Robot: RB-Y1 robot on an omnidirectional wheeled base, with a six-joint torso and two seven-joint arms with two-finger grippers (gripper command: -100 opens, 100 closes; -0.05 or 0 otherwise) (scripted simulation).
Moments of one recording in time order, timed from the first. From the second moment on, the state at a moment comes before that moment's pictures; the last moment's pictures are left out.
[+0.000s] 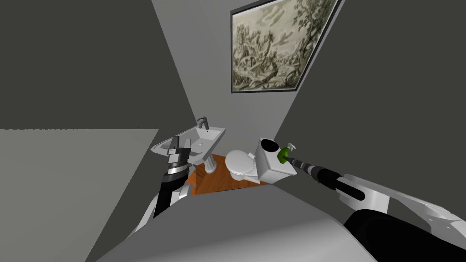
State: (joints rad) left arm 0.49 0.01 0.02 -2.26 -0.10 -0.55 0.06; right arm 1.03 -1.25 -0.32 -1.95 0.00 0.05 -0.10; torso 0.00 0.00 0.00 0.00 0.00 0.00
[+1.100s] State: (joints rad) left arm 0.49 0.01 0.02 -2.26 -0.10 -0.55 0.06; right arm 1.12 -1.52 -0.35 -1.81 -0.03 0.16 -0.15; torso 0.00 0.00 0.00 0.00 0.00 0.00
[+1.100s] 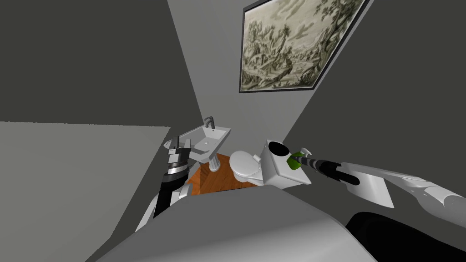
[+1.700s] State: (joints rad) left arm 0.49 0.01 0.02 -2.26 -0.10 -0.55 0.06; right arm 1.08 -1.47 -0.30 -1.78 -0.01 0.16 -0.13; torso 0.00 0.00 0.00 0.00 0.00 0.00
